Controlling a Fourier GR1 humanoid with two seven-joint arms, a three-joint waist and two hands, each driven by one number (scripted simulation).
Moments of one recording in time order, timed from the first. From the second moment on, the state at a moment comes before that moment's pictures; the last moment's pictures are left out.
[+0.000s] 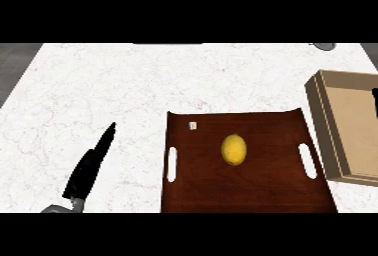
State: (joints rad) left arm -0.04 0.36 -0.33 -1.31 0.10 0.18 -0.12; right arm -0.05 -0.51 -0.06 -1.62 -0.40 -0.25 -0.18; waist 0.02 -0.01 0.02
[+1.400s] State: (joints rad) left arm -0.26 0.48 -0.26 -1.50 0.11 0.02 -0.11; right arm 0.04 -0.94 0.39 -2.30 0.50 -0.16 0.86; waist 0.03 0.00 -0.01
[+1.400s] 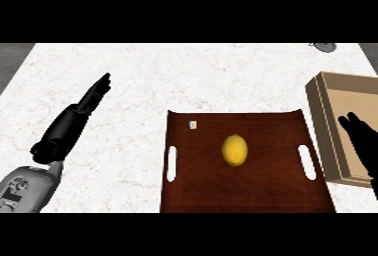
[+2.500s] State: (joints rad) left arm -0.29 0.45 -0.25 -1.48 0.10 0.00 -0.09; right arm -0.52 -0.50 0.73 -1.91 0.41 0.19 1.23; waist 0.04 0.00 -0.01
